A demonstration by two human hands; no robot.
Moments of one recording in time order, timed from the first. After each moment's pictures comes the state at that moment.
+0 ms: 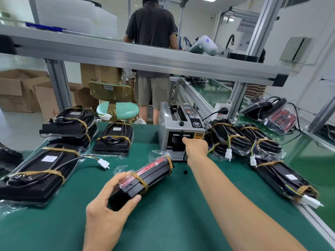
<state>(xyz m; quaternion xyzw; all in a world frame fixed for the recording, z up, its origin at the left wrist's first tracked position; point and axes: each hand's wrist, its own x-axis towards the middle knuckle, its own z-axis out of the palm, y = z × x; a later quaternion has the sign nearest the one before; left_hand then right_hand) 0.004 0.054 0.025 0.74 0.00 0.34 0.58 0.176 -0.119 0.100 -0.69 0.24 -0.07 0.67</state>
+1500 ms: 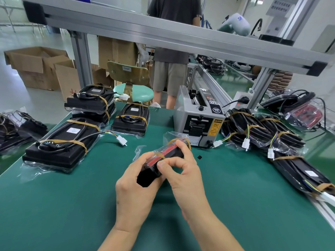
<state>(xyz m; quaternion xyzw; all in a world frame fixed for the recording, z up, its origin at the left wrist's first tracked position) -0.009 0.028 0.032 0.74 0.05 0.33 0.59 0.014 -0.075 0.080 -0.78 -0.07 0.00 0.63</state>
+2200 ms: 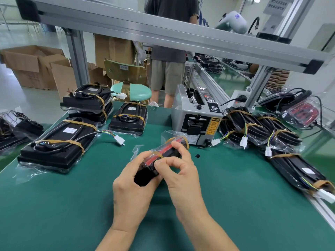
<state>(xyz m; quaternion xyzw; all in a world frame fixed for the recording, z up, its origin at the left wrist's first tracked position) -0.008 0.029 0.034 0.73 0.04 0.33 0.60 0.011 -0.070 0.077 -0.73 -0.06 -0.01 0.68</state>
